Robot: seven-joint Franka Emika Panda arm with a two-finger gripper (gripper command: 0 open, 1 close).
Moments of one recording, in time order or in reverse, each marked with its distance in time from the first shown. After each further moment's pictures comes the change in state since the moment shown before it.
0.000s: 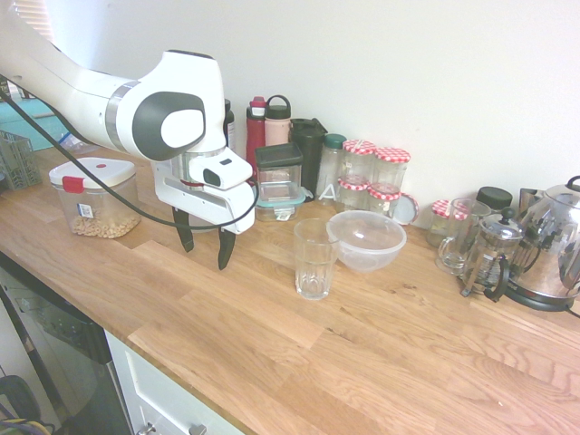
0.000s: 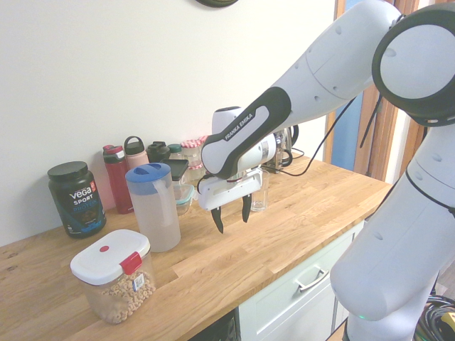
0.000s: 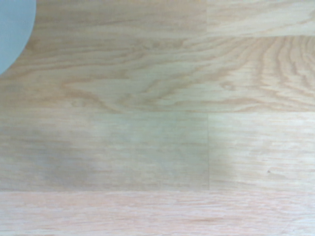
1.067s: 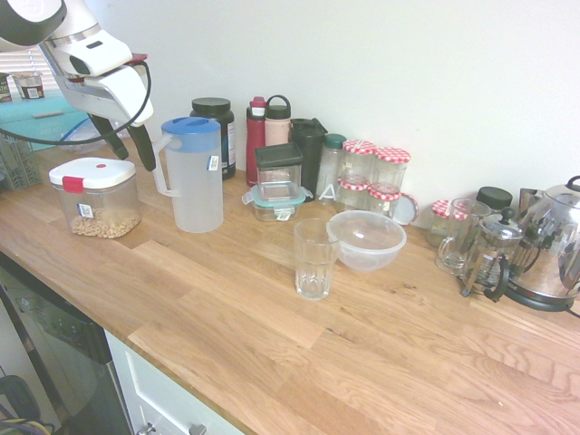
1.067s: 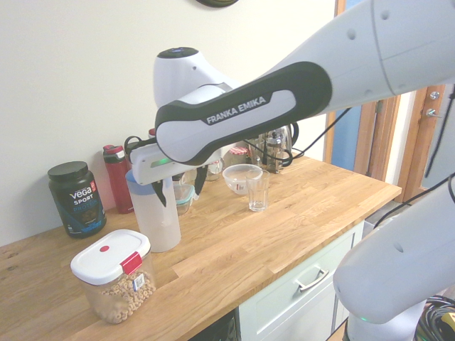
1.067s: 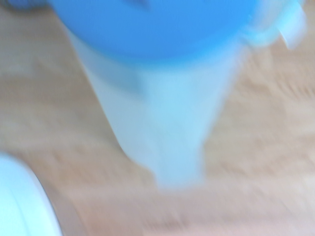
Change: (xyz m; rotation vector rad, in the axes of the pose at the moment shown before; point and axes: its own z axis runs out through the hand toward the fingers) arm -0.151 -0.086 -0.150 0.221 0.280 0.049
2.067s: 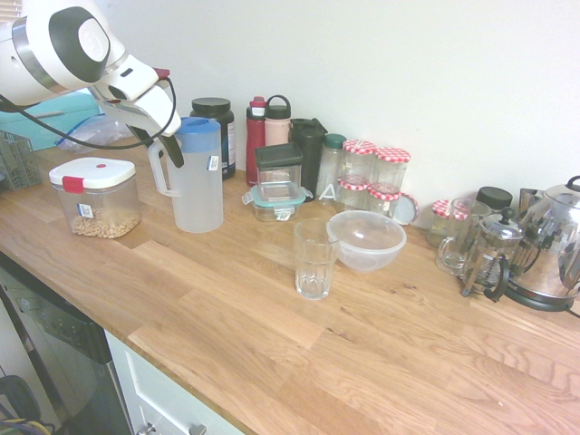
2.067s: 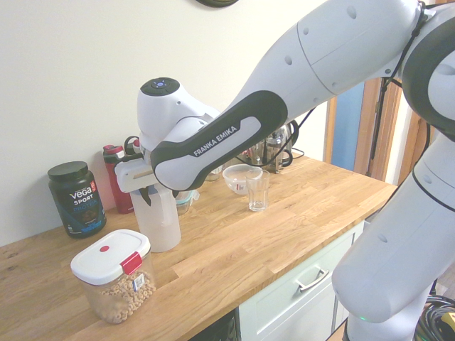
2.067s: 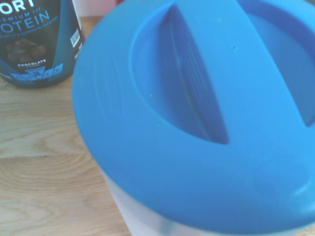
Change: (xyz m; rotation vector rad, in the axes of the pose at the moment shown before) arm 0.012 -0.037 0.057 0.092 0.097 0.014
